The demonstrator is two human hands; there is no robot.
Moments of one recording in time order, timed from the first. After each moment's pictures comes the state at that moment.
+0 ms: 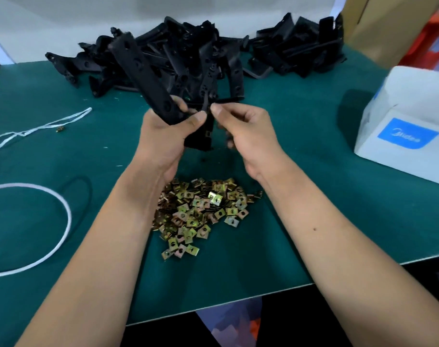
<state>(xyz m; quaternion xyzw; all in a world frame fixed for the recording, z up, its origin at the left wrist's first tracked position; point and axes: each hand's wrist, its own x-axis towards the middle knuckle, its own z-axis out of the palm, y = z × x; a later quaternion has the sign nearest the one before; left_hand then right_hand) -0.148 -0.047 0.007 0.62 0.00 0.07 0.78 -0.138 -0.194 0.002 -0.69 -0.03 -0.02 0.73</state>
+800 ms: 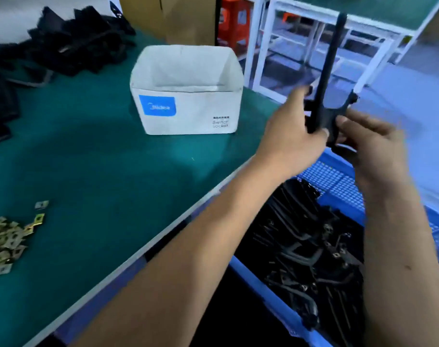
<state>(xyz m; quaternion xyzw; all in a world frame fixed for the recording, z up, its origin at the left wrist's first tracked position) -0.302 -0.489 0.018 0.66 -0.38 -0.14 0.63 -0.404 -0.607 0.007 -0.64 0.32 -0.37 0.59</state>
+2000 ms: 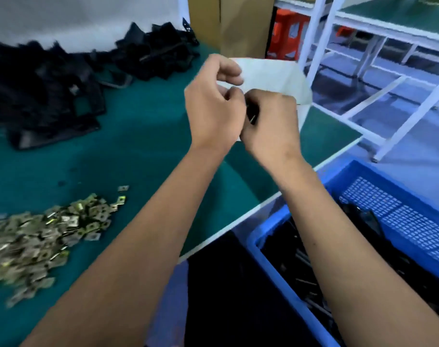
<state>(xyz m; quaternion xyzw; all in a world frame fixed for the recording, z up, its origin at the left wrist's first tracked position) -0.198 -0.353 0.047 0.71 -0.24 0.17 0.64 -0.250 -0.443 0.034 -0.90 0.12 -0.31 0.28</state>
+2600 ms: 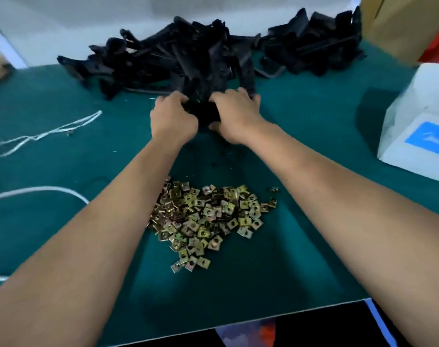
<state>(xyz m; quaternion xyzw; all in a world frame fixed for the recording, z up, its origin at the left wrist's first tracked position) -0.063 -0.033 0.001 0.94 0.13 0.08 0.32 -0.045 -0.174 0.004 -0.98 -0.14 -0.05 0.11</state>
